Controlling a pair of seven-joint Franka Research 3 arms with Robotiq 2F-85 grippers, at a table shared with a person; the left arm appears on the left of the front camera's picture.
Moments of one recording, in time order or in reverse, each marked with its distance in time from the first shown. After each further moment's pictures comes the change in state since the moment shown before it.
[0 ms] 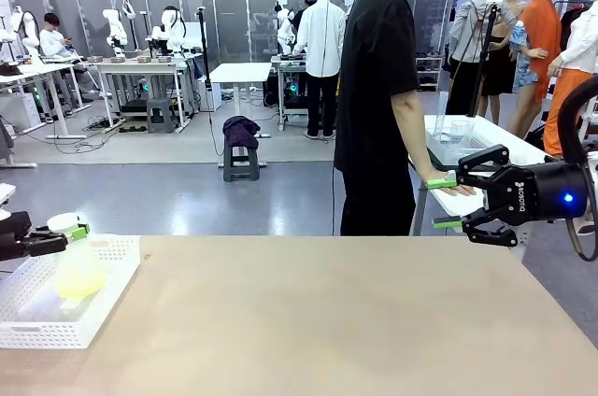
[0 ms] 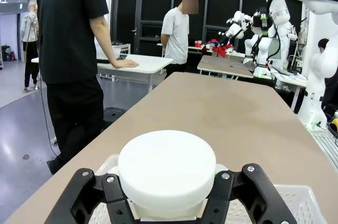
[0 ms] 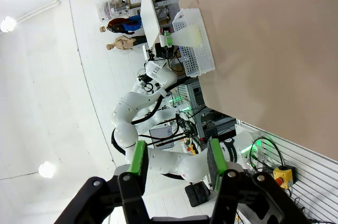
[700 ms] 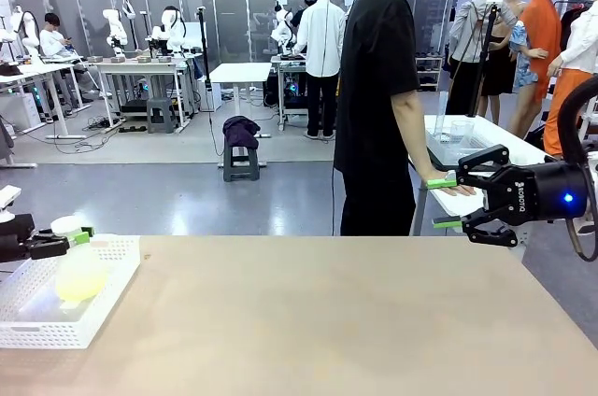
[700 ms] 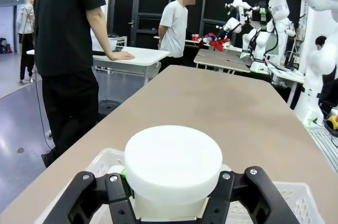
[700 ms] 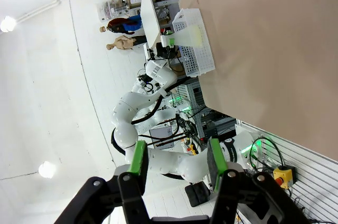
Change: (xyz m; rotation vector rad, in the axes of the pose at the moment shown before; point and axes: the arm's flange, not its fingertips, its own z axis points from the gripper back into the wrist) left arm -0.002 -0.003 -0.003 -0.023 0.032 0.020; right arm 0.000 0.000 0.000 0.000 0.000 0.000
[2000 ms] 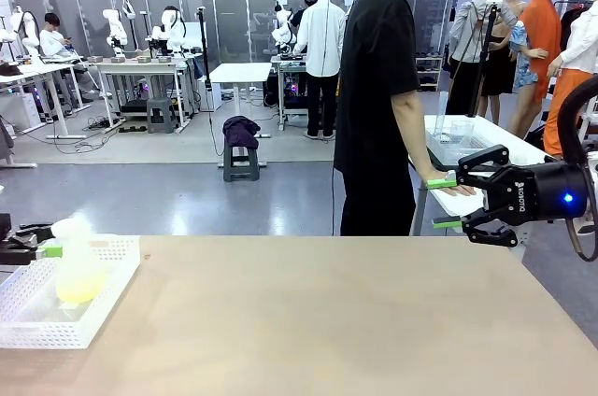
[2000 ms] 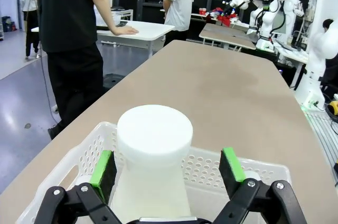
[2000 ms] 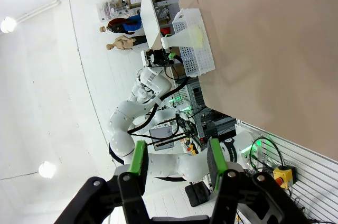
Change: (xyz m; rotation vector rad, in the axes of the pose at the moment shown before) left arm 0.026 -0.029 0.035 0.053 0.142 0.000; right arm 0.000 0.000 0.000 0.000 0.000 0.000
